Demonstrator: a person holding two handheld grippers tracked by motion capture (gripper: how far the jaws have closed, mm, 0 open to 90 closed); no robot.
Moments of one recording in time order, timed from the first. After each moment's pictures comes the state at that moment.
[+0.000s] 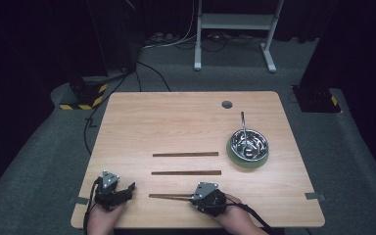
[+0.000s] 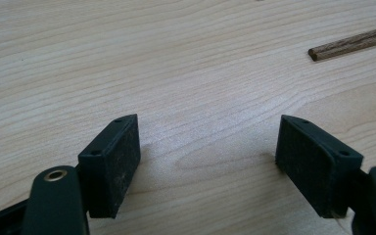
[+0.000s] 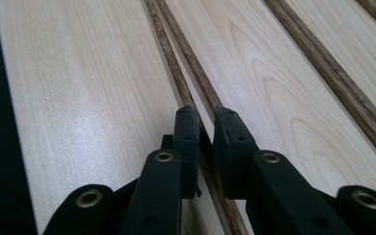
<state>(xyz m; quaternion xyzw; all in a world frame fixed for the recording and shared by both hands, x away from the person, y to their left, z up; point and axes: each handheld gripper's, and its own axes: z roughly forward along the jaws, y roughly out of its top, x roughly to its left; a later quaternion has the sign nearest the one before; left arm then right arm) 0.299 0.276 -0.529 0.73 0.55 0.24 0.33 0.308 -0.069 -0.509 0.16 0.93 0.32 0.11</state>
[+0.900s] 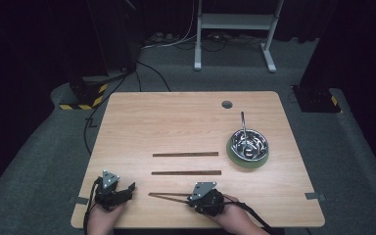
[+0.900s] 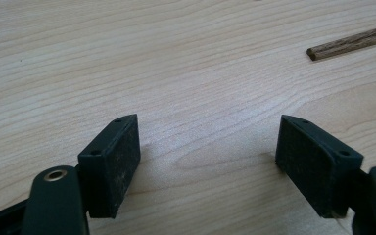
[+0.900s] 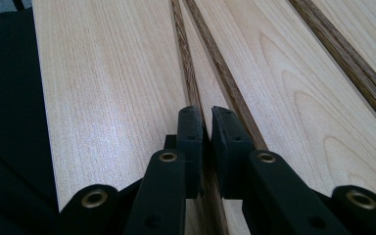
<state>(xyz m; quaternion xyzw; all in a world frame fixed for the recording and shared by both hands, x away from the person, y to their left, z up) 0.298 0.276 -0.529 0.73 0.55 0.24 0.33 0.312 -0.064 -0.511 0.14 0.93 0.34 0.07</state>
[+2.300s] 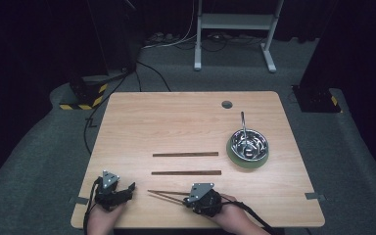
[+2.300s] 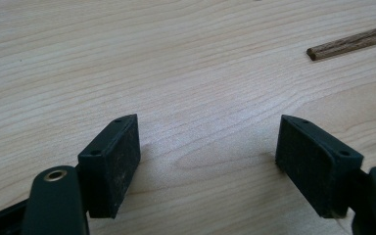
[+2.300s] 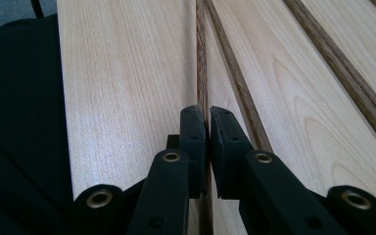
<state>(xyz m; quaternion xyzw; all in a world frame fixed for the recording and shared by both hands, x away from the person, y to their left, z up) 0.298 0.276 -0.529 0.73 0.55 0.24 0.33 0.310 -0.057 -0.505 0.10 0.93 0.35 0.07</state>
